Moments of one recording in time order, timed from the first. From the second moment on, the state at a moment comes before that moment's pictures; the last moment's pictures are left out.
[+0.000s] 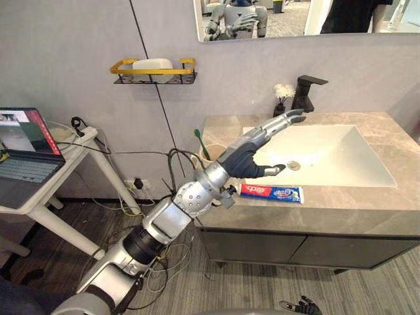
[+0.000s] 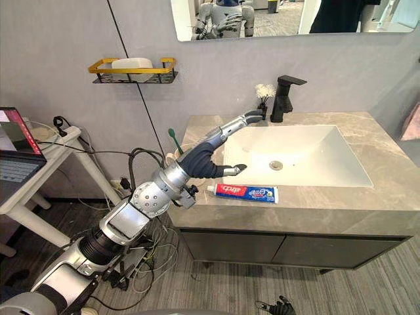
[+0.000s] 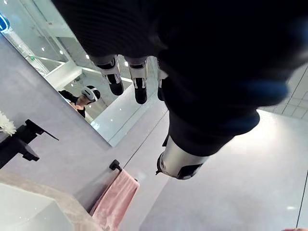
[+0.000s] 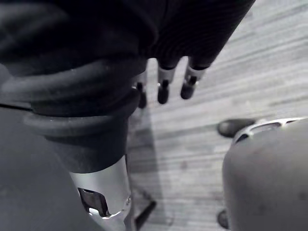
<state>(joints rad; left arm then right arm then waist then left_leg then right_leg) -0.54 0.35 -0.59 -0.16 0.14 -0.20 -0.03 0.11 -0.09 -0.27 1.12 -0.04 -0.06 -0.02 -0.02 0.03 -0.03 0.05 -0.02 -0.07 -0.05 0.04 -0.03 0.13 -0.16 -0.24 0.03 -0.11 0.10</state>
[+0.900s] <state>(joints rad) -0.45 0.27 -0.63 0.11 0.32 -0.13 -0.01 0.12 -0.10 -0.25 1.11 -0.03 -0.06 -0.02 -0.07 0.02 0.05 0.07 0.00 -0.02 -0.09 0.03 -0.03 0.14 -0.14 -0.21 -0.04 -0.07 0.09</state>
